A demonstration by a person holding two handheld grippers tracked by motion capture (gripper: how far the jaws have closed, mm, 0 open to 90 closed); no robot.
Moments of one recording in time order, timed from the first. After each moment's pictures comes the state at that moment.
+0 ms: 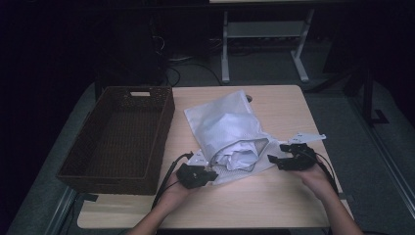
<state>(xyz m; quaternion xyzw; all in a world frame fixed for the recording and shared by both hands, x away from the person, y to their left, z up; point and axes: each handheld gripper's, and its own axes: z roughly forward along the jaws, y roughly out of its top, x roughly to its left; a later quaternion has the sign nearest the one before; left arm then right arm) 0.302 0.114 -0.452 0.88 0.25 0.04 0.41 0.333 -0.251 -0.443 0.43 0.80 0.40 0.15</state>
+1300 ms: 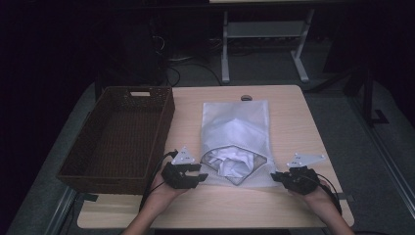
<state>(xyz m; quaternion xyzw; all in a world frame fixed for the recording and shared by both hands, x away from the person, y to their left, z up) 0.285 0.142 -0.415 0.87 0.28 0.08 0.41 0.271 -0.236 -0.447 0.37 0.84 0.38 0.11</state>
